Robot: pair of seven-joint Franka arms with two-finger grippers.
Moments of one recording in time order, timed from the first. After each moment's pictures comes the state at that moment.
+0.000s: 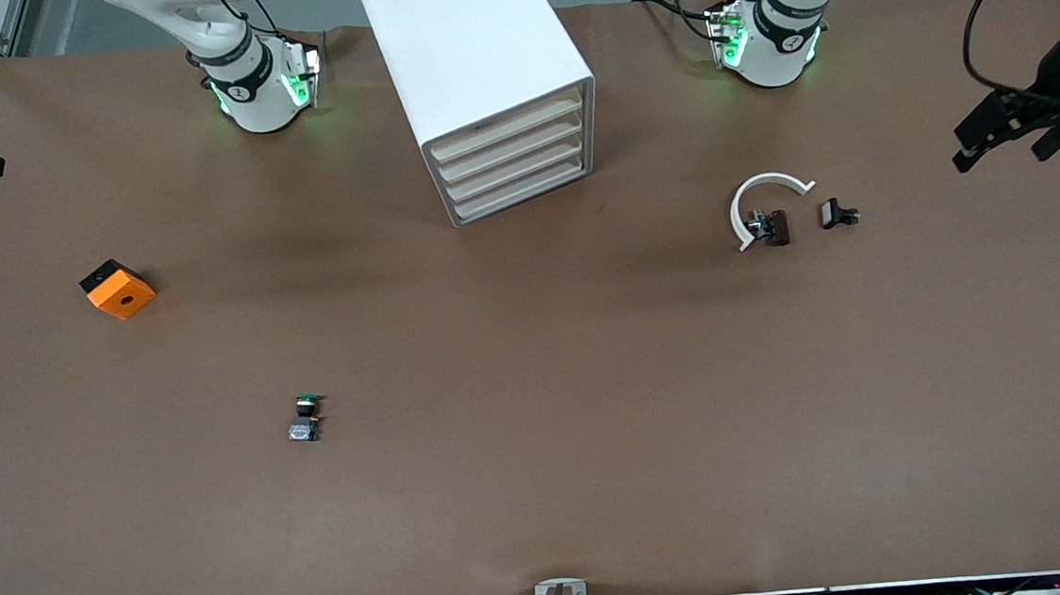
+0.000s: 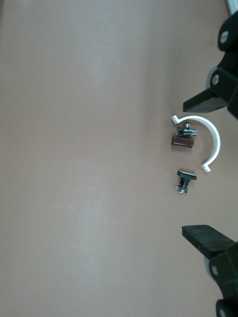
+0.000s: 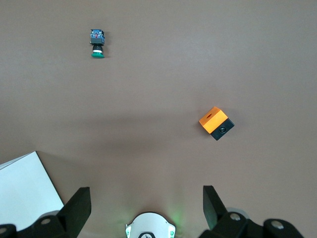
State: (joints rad) left arm -0.02 -0.21 0.03 -1.84 -0.02 1.75 -0.06; right arm -0.05 -0.17 -0.10 -1.63 0.01 1.38 -0.11
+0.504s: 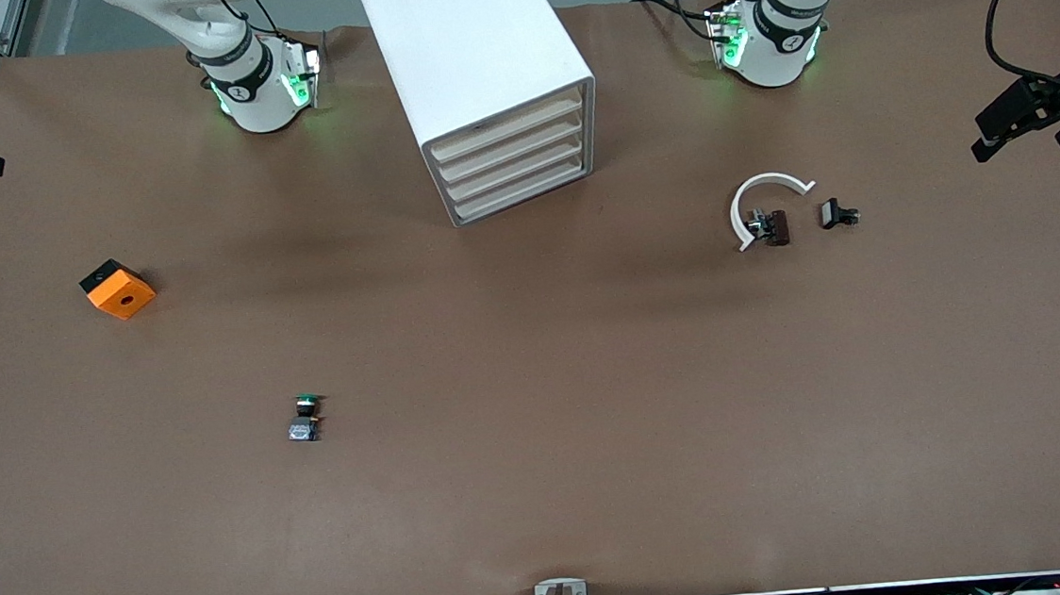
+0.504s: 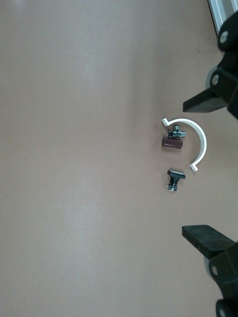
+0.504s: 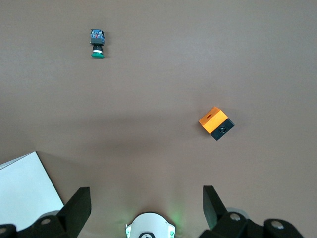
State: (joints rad) left arm -0.03 -0.12 0.03 -1.69 -0.02 1.64 -0.06; right arm -0.05 -0.17 -0.10 -1.63 0.01 1.38 -0.11
